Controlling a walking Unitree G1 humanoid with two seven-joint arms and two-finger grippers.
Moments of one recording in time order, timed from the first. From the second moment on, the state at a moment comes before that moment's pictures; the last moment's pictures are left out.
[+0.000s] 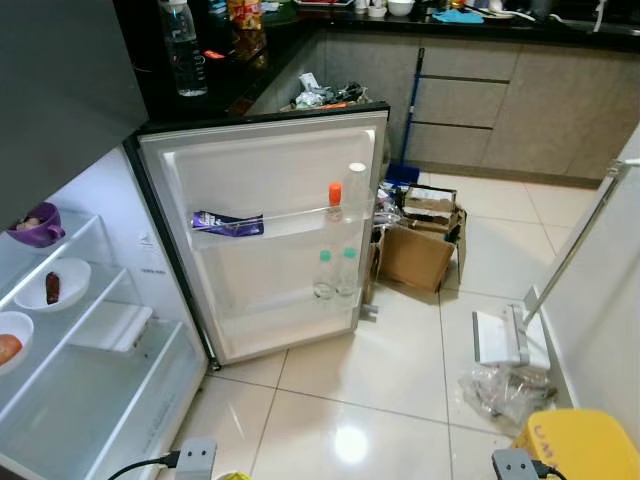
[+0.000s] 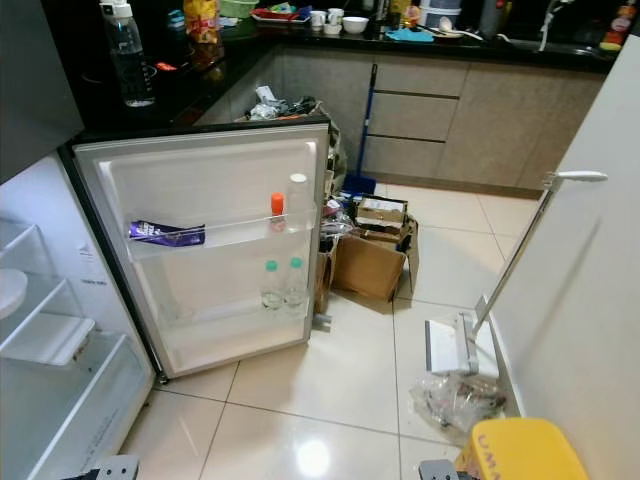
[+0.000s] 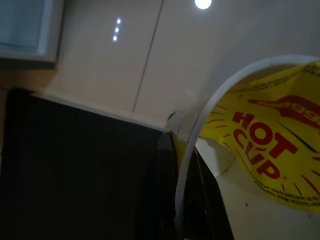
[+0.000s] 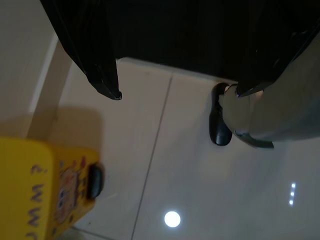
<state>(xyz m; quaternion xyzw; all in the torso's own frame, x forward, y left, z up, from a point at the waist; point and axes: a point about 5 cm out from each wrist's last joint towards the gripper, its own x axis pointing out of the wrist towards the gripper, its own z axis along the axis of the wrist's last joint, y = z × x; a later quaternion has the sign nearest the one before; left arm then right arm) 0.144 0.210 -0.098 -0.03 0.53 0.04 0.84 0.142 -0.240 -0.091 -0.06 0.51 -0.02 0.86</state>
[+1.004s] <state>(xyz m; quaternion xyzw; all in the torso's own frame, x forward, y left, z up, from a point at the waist) 0.145 0.201 -0.099 -0.02 0.53 0.02 0.85 0.143 -0.237 -0.091 -0.07 0.51 0.00 0.86</state>
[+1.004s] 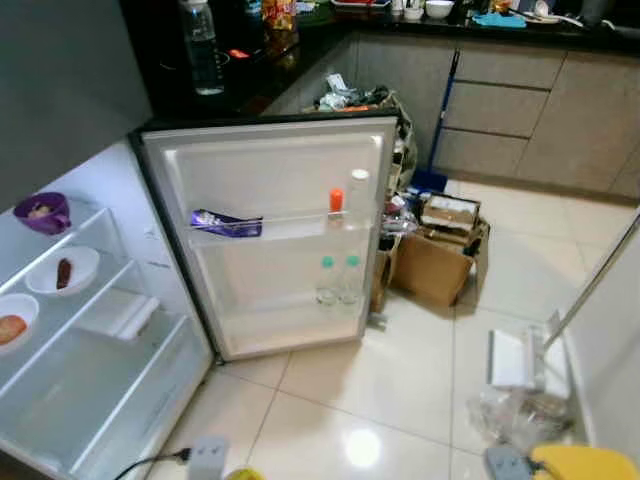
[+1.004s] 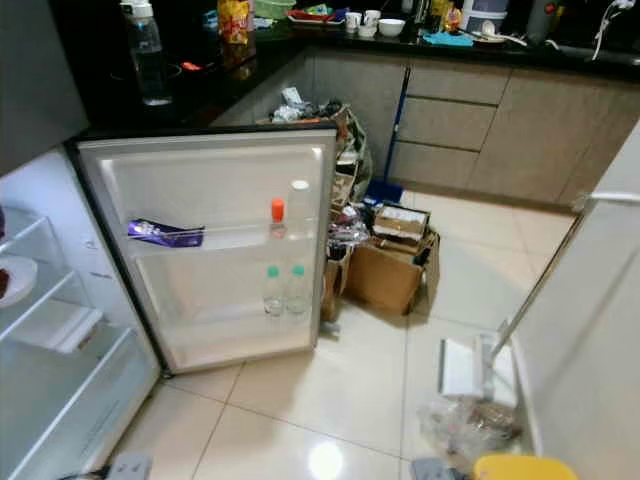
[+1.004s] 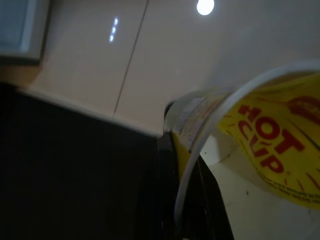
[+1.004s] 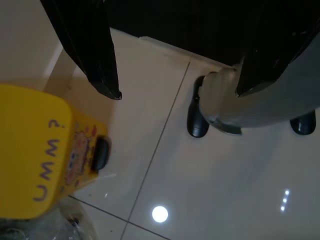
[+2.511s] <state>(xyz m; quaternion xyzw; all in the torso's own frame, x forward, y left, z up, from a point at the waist) 0.157 0.196 -0.095 0.00 0.52 -0.02 0.85 0.123 -0.229 -0.100 -0.06 0.53 0.01 0.84</state>
